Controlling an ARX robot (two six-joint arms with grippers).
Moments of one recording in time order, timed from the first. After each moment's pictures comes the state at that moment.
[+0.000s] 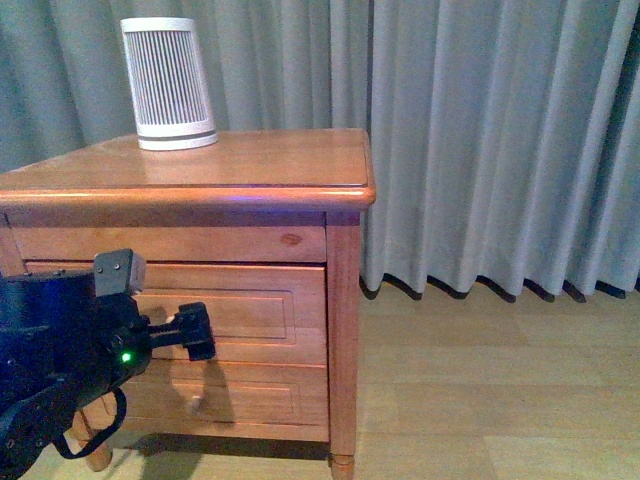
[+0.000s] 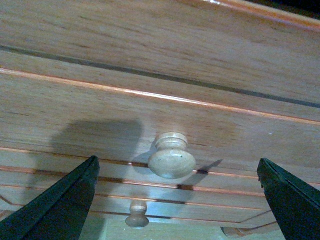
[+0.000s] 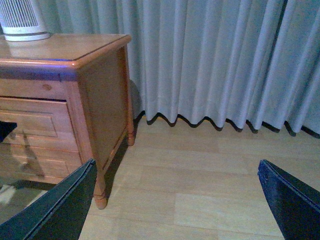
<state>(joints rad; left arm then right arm) -0.07 2.42 1.20 0.93 0.13 -0.17 0.00 0.00 0.01 0.00 0.00 0.00</state>
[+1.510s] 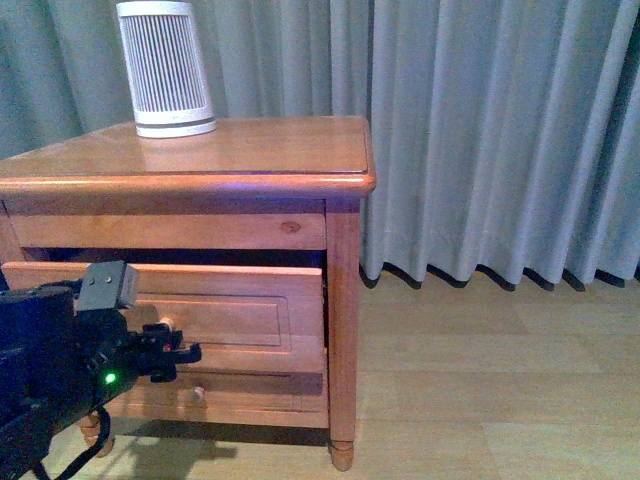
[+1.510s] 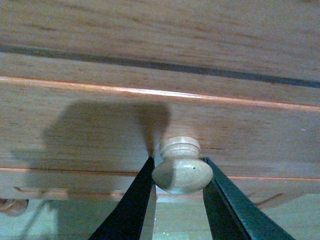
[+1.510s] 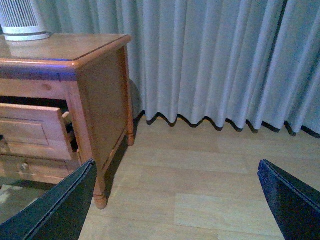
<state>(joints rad) -0.05 2.43 1.10 1.01 0.18 -0.09 0.00 0.00 0.01 0.00 0.00 0.00</state>
